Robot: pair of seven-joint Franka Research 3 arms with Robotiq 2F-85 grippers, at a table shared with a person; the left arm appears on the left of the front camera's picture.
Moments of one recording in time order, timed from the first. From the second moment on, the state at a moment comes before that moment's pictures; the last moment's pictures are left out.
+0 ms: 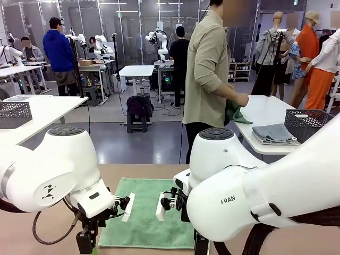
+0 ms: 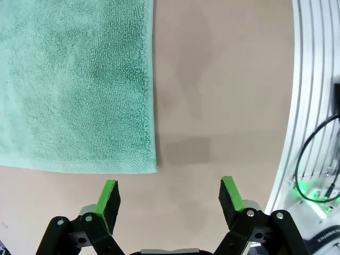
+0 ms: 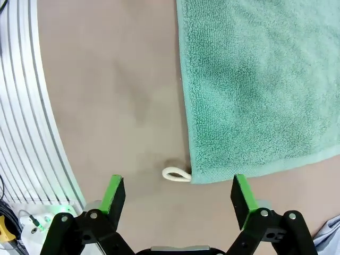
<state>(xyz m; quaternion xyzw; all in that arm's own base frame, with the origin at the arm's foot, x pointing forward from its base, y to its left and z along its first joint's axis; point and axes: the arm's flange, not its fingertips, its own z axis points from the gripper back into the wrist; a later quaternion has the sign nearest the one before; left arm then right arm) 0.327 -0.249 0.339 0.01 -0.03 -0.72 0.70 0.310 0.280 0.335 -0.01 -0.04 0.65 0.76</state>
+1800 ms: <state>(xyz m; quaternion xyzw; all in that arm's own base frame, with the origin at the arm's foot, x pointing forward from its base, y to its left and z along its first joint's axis) 0.338 -0.250 0.303 0.00 -0.03 -0.71 0.70 0.334 0.267 0.292 -0.04 -0.02 0.67 0.74</state>
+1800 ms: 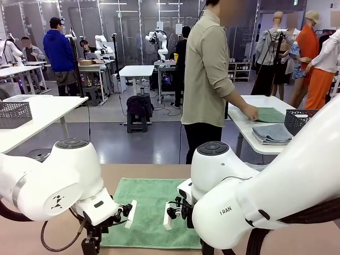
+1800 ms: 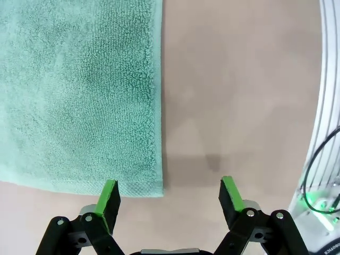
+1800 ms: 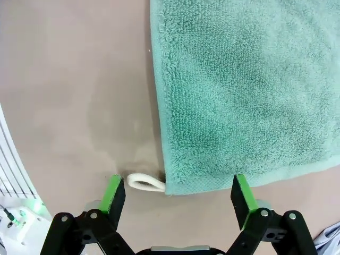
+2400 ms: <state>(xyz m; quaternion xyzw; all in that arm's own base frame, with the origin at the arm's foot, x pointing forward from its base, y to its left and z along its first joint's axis) 0.344 -0.251 0.290 0.00 -0.04 -0.71 0.70 0.337 0.264 0.286 -0.04 -0.02 0.67 0.74</state>
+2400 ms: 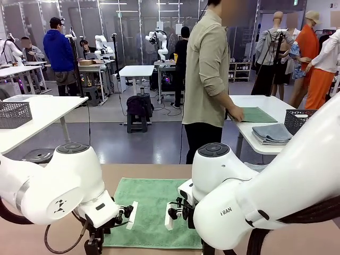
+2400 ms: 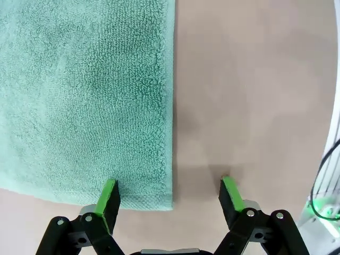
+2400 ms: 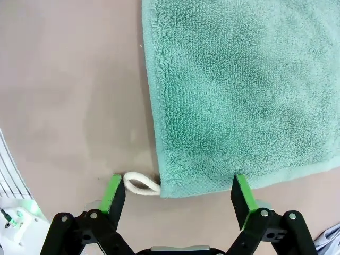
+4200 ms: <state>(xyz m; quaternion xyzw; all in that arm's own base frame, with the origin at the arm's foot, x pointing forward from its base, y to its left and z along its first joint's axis) 0.353 -0.254 0.301 0.03 -0.06 -0.72 0.69 0.345 0.261 0.294 -0.04 -0.04 0.66 0.75</state>
